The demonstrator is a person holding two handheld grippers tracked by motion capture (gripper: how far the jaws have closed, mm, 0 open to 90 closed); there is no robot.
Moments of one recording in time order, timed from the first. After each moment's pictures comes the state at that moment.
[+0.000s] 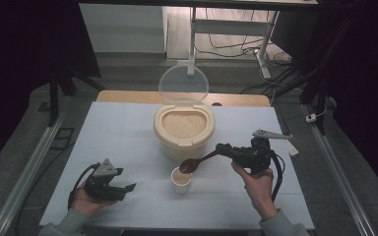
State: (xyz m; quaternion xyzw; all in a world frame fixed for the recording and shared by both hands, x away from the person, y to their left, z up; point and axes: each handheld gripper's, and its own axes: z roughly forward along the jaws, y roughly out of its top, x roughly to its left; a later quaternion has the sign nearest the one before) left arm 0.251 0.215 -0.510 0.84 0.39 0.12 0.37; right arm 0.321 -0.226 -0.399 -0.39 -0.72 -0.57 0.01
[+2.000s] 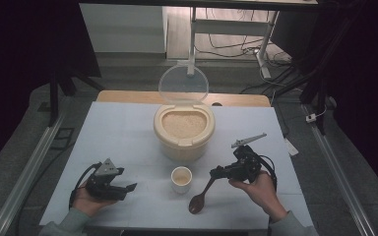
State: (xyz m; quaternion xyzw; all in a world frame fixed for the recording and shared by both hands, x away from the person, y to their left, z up) left arm 0.254 0.213 -0.512 0.84 0.38 0.12 0.36; right arm 0.329 -0.209 -0.431 -0.34 -0.84 -0.40 0.13
